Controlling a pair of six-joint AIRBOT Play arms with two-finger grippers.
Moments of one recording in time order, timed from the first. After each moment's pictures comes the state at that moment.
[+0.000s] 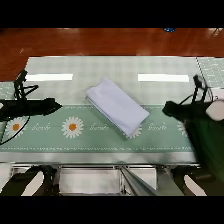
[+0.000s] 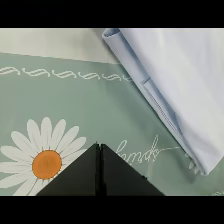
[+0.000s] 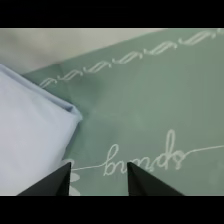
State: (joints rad) left arm 0.12 -0.84 0.69 0.93 -1.06 -1.37; right arm 0.11 -0.82 0.64 -1.32 0.97 1.96
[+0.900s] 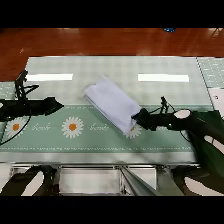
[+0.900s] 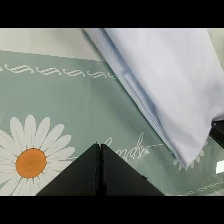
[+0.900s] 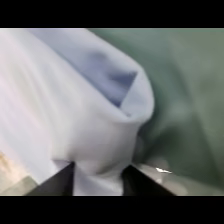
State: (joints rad) left arm 0.12 -0.84 0.69 0.88 -1.07 -1.37; right arm 0.23 -1.28 0.52 -0.42 0.66 1.42
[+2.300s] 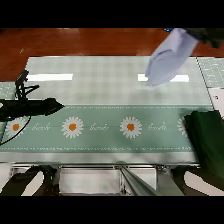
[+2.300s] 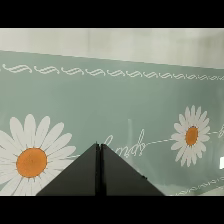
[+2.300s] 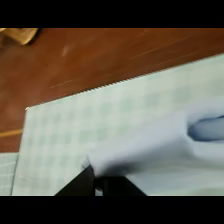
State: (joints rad) left arm 0.12 -0.84 0.69 0.88 -1.08 -1.35; right arm -0.22 -1.22 1.63 -0.81 1.19 1.65
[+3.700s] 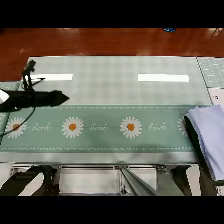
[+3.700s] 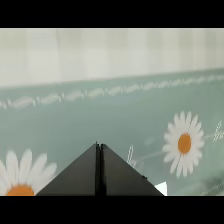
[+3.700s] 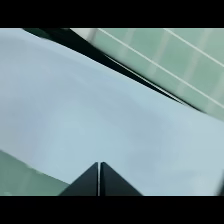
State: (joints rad) left arm 0.02 -0.94 0.84 0.85 -1.00 -1.29; right arm -1.07 -0.74 1.08 -1.36 1.50 1.59
